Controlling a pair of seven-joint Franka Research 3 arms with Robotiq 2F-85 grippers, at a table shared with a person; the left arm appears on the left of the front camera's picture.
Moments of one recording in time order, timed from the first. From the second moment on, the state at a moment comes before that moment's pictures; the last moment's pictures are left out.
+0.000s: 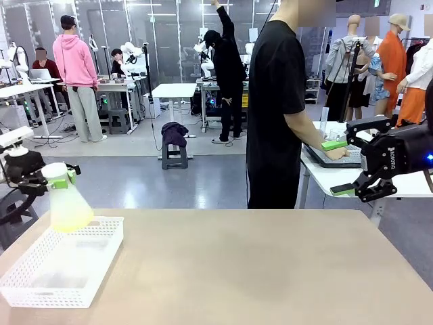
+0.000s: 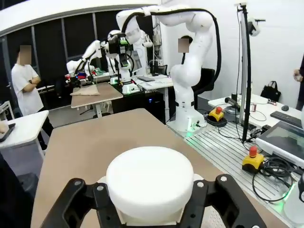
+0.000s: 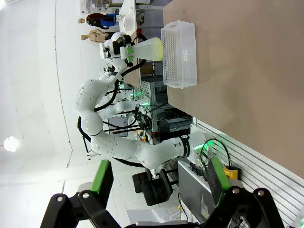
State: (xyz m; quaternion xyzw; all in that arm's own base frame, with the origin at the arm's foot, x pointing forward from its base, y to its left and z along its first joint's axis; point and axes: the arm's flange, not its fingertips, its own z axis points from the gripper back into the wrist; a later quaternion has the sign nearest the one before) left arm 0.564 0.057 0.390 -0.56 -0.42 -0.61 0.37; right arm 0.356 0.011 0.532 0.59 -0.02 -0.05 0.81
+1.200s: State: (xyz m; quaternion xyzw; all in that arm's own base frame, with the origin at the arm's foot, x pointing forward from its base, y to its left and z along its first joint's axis) left arm 0.565 0.037 0.262 -0.61 -0.39 -0.56 0.40; right arm 0.356 0.011 0.532 0.59 -0.02 -0.05 0.81
